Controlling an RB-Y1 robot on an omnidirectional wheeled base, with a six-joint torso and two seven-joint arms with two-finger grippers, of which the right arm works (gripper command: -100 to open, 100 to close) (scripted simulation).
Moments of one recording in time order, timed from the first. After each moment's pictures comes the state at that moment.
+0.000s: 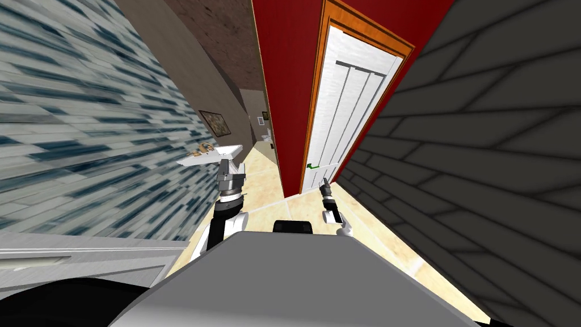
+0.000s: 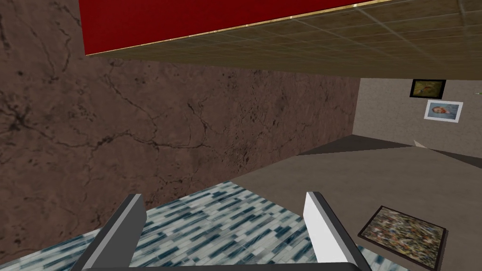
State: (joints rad) arm 0.10 -0.16 0.02 -1.23 -0.10 -0.70 -0.11
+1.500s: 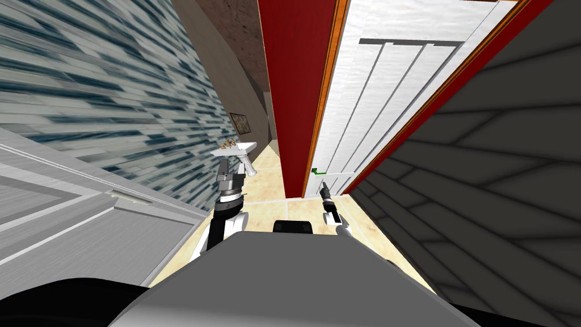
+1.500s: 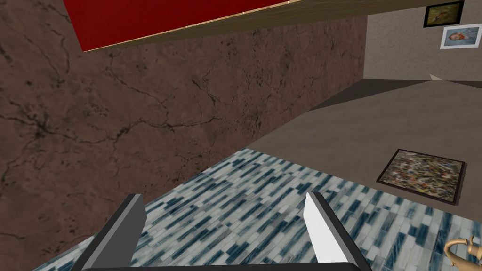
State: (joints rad) arm -0.04 -0.19 0.01 -0.85 -0.13 -0.78 -0.12
